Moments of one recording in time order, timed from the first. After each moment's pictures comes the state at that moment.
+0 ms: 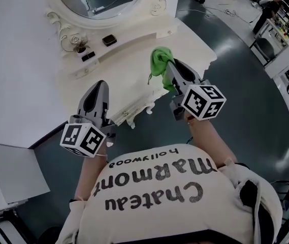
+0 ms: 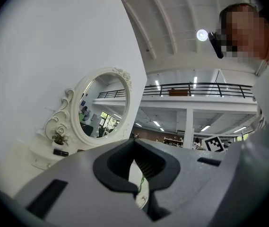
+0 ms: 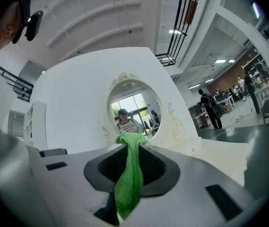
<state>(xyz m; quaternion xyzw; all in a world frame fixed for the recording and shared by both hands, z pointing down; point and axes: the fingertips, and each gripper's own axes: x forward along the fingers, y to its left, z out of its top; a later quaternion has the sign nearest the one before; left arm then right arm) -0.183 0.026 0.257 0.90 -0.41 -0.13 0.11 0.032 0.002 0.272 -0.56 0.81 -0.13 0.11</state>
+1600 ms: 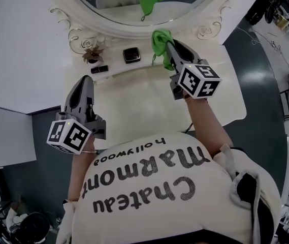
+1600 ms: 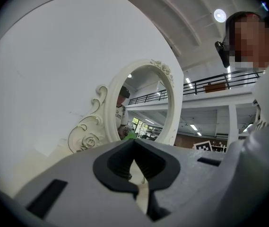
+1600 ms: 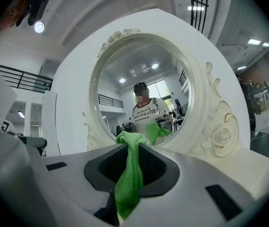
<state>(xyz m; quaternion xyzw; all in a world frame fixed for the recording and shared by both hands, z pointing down) -0.246 -0.180 0.285 0.78 -0.59 -0.14 0.14 -0.020 -0.333 0.309 -0.43 0.90 -0.12 0.03</state>
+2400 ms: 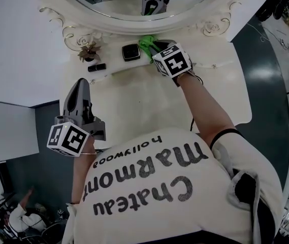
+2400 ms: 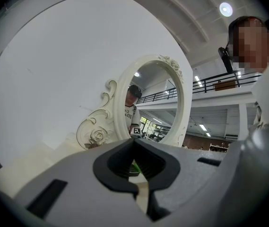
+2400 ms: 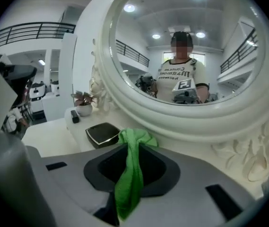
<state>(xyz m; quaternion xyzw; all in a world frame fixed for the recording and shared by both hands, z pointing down) -0.253 -0.192 0.315 0.74 -0.63 -0.14 0.16 -0.091 -0.392 0.449 -0.31 0.91 -0.04 -0.28</state>
